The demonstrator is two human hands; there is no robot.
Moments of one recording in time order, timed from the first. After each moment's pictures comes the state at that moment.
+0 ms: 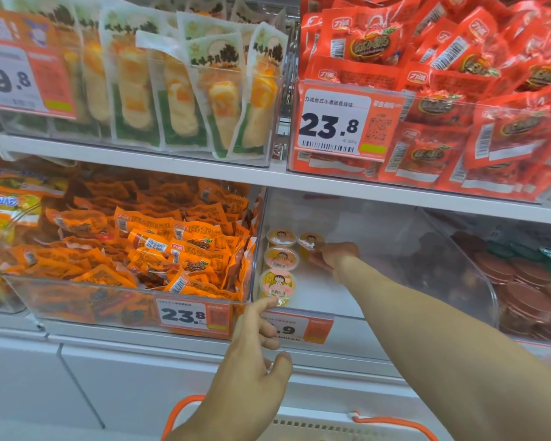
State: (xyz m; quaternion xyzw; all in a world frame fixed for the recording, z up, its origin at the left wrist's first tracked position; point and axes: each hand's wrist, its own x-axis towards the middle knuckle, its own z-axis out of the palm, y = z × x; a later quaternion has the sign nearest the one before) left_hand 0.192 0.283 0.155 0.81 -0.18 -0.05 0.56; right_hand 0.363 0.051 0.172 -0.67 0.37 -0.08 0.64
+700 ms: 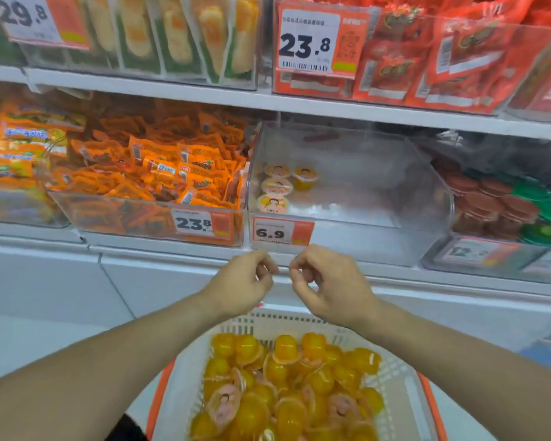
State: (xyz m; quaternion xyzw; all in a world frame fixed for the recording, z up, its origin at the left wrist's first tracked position) left_hand 0.174 0.295 0.145 0.87 -0.22 -0.11 0.42; right_hand 0.120 0.111 0.152 -0.91 -0.19 -0.26 0.25
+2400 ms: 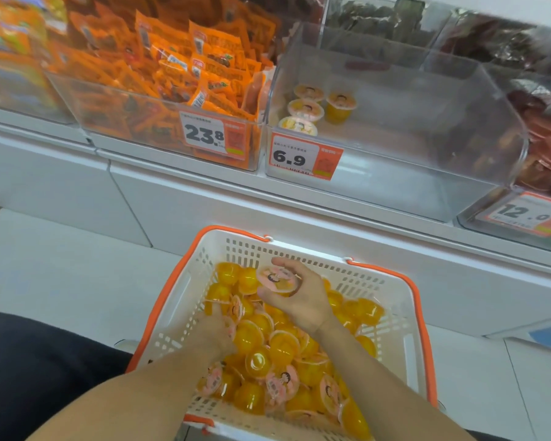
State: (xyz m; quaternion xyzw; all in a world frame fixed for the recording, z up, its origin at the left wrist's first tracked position) left_hand 0.073 0.329 -0.086 0.92 0.12 -0.34 0.17; right_hand 0.072 0.147 0.009 -0.77 0.06 0.06 0.63
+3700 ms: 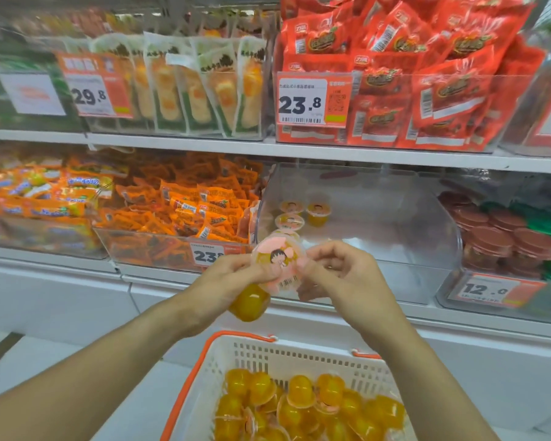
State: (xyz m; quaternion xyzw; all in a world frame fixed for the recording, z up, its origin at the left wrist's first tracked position) left_hand 0.140 0.314 0.230 0.74 -0.15 -0.17 0.64; right_hand 0.092 0.120 0.233 -0.70 -0.03 -0.06 0.71
